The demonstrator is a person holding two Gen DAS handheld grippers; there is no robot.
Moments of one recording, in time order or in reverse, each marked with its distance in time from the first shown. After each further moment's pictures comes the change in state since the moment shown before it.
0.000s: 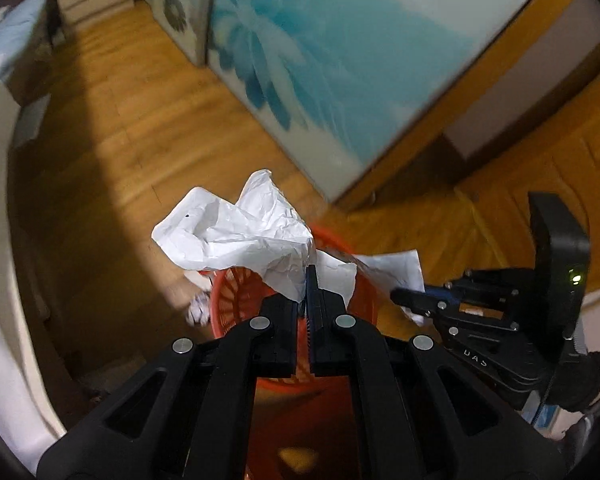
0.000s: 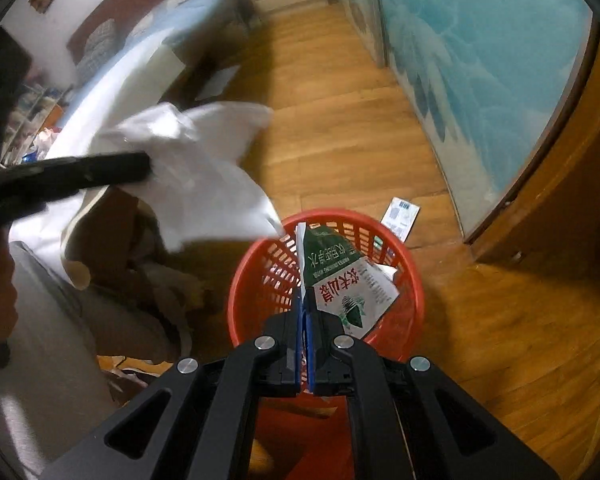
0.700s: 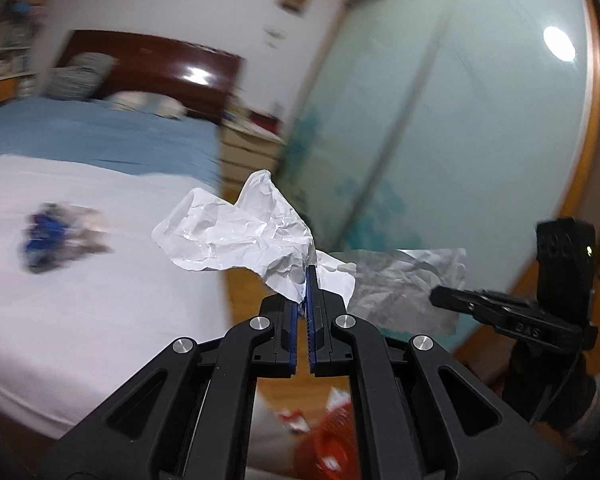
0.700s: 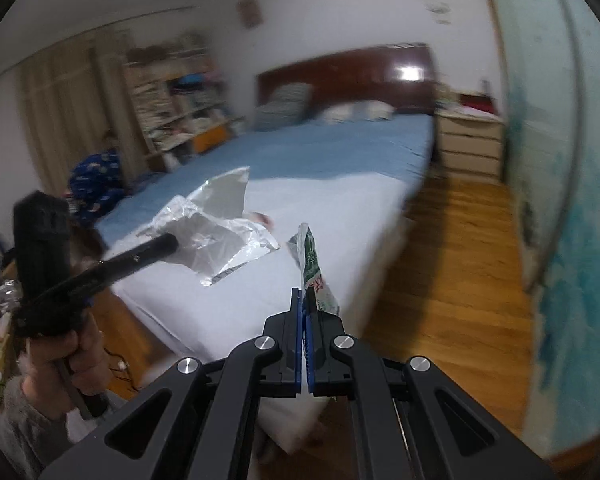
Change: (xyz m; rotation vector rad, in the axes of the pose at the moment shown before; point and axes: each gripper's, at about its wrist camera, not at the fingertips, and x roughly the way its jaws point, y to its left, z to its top) left arm -0.284 0.112 -0.150 -0.308 -0.878 0.161; right arm -0.157 0.278 0.114 -0.479 -0.413 0.266
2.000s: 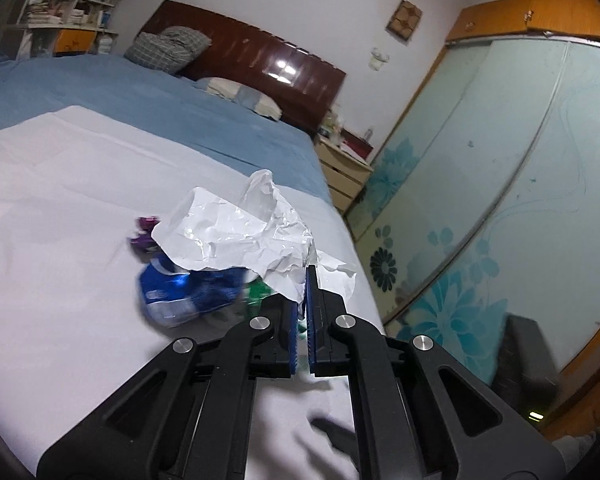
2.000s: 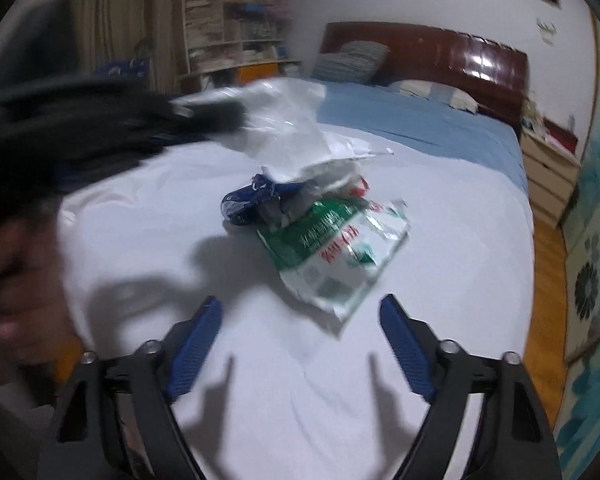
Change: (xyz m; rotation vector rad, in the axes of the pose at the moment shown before) left arm -0.009 0.269 0.028 -0.266 -0.097 0.212; right arm 0.369 0.232 0.026 -0.371 0.111 0.069
